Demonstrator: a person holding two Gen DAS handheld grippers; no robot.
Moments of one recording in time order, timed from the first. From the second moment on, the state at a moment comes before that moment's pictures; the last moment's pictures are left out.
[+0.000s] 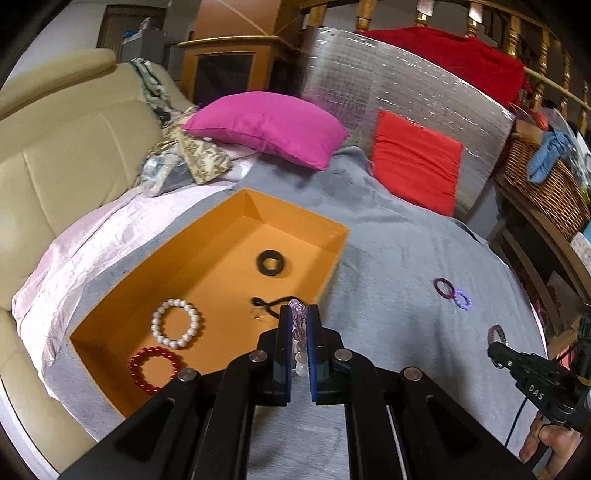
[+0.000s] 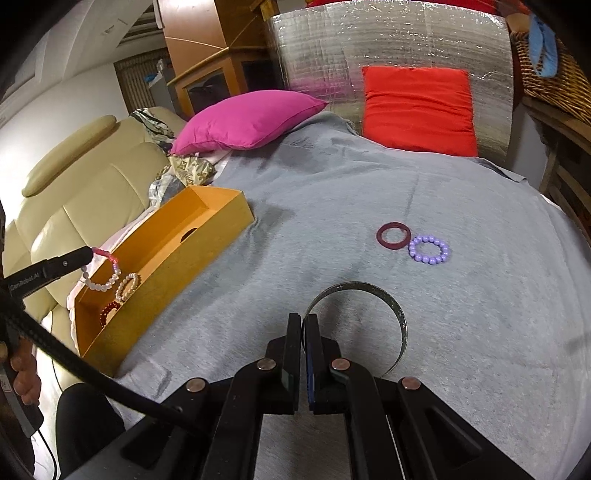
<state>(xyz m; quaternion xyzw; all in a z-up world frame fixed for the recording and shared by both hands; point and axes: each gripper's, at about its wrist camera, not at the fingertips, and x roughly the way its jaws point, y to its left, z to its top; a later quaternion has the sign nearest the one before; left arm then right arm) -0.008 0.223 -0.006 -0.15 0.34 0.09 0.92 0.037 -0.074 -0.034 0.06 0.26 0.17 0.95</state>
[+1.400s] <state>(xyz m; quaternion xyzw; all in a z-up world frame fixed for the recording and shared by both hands) 0.018 0.324 -0.060 -0.21 0.39 0.15 0.89 0.212 0.189 0.028 -0.08 0.33 0.29 0.89</state>
